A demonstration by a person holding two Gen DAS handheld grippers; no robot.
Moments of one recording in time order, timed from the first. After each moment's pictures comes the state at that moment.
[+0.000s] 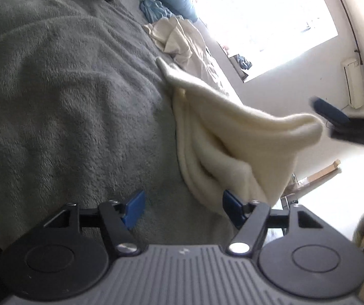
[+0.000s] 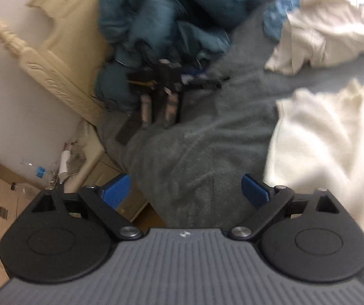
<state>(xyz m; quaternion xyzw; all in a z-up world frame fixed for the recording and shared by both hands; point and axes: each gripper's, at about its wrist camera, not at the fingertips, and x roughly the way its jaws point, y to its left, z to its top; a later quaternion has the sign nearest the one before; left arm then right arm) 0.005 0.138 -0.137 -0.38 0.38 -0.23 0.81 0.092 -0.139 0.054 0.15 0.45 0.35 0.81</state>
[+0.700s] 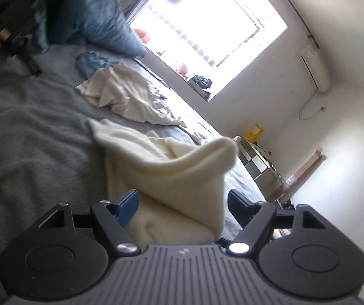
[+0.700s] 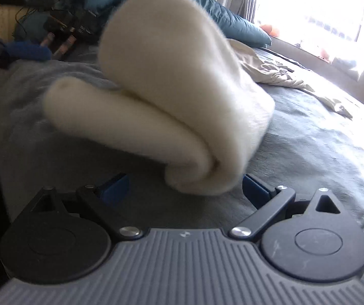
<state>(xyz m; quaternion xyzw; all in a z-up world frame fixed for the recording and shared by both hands) 0.006 0.089 -0.047 -0.29 0.27 -0.28 0.87 -0.007 -0.202 -0.136 -0.14 0.30 0.14 0.93</state>
